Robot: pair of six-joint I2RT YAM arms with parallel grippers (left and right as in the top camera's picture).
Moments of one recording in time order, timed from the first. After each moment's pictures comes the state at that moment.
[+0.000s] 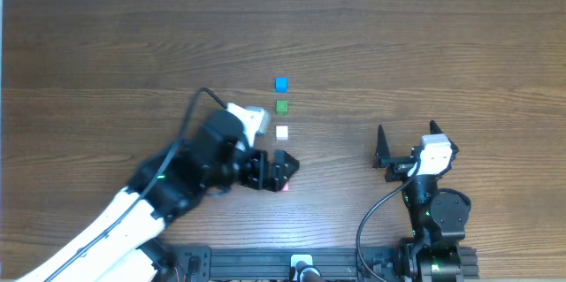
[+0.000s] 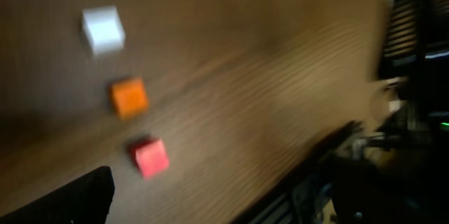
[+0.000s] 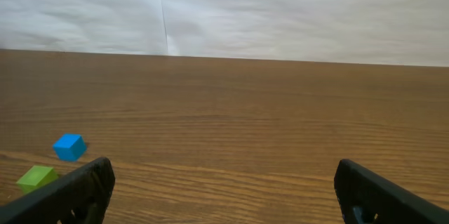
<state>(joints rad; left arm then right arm) -0.76 1.08 0.77 -0.59 0.28 -0.68 0.02 0.01 0.01 -0.07 -0.07 0.00</state>
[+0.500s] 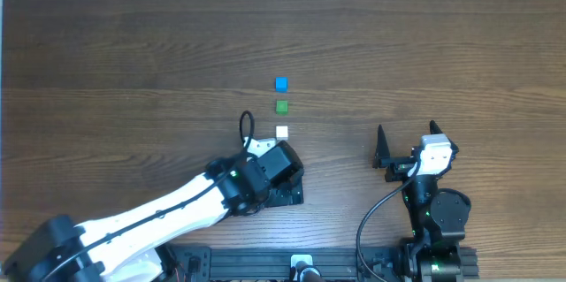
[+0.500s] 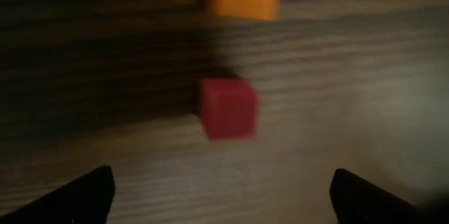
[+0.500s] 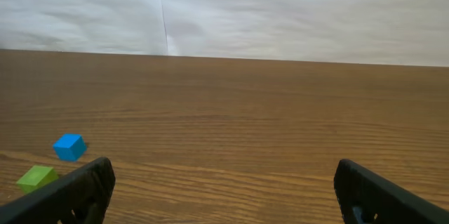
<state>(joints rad) -0.99 1.40 0.77 -0.65 0.03 -1.10 0.02 0.01 0.01 -0.07 -0.07 0.00</state>
